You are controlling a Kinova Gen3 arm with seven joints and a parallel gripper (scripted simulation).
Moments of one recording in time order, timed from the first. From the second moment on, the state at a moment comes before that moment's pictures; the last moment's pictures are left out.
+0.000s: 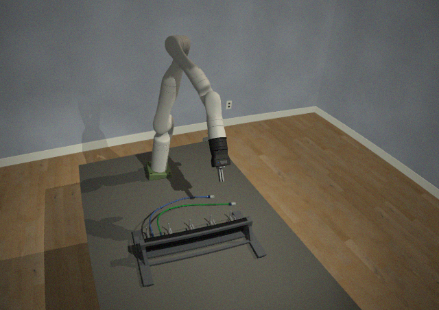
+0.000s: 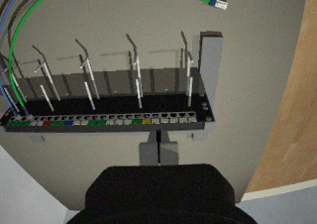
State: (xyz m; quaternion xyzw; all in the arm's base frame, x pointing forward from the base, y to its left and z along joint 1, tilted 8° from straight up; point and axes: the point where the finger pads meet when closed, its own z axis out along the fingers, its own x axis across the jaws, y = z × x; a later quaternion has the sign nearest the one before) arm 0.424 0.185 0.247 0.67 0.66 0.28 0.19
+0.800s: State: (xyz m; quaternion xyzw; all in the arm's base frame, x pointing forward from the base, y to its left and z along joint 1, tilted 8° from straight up) arm 0.421 0.192 0.244 0.66 0.66 0.29 0.19
